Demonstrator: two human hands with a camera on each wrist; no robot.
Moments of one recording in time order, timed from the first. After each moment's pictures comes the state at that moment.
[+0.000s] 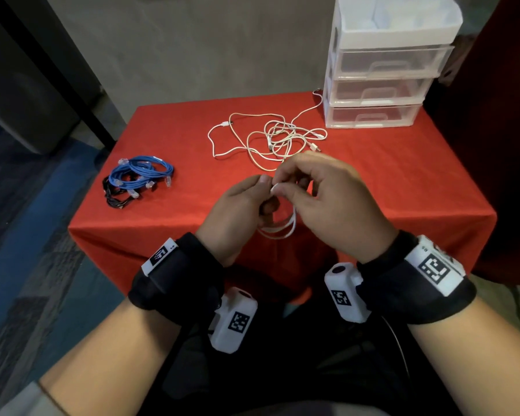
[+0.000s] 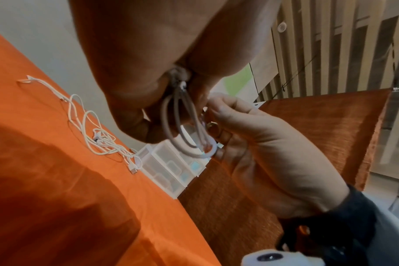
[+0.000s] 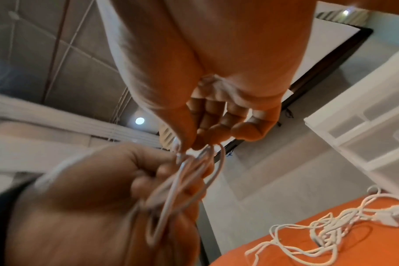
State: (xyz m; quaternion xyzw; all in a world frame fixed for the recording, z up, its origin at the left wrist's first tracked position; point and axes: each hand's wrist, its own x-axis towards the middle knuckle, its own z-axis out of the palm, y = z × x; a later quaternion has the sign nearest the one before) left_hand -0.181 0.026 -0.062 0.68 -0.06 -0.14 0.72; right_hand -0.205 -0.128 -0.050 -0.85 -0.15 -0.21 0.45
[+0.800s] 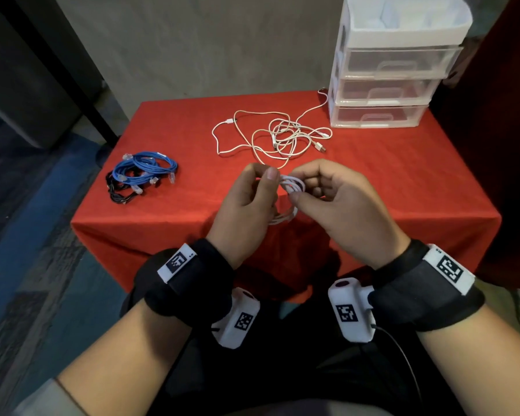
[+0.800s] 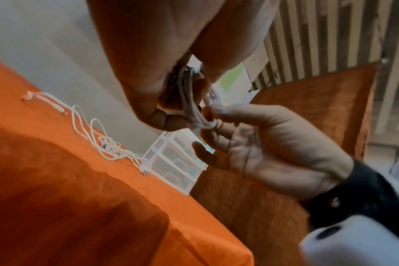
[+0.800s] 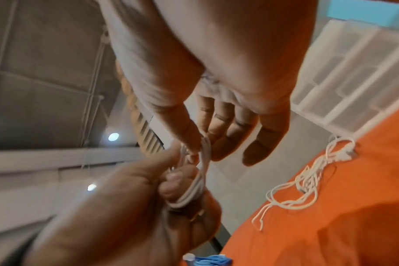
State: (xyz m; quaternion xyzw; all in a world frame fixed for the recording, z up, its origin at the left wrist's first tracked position) left_hand -0.187 0.028 -0.070 0.73 -0.12 -0.01 0.67; right_hand -0.214 -0.128 -0.063 -0.75 -0.08 -0.09 0.65
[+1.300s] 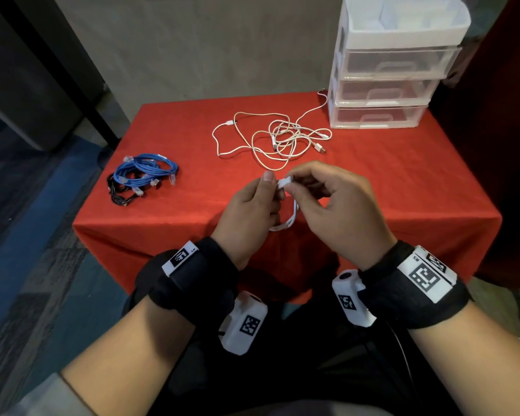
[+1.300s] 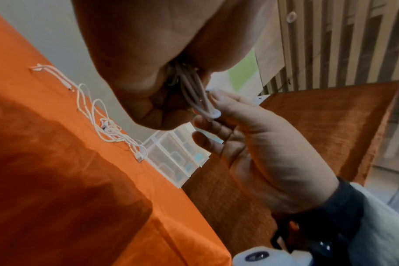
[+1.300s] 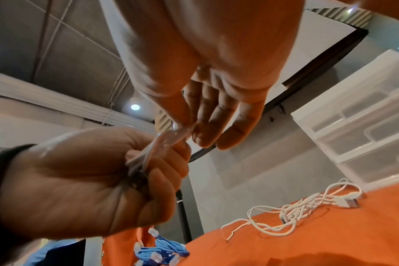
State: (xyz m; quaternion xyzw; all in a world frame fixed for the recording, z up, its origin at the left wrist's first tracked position) left_hand -0.182 0.019 -0.074 0.68 -0.05 -0.09 0.72; right_hand -0.209 -0.127 -0.071 -0.83 -0.13 -0.25 0.48
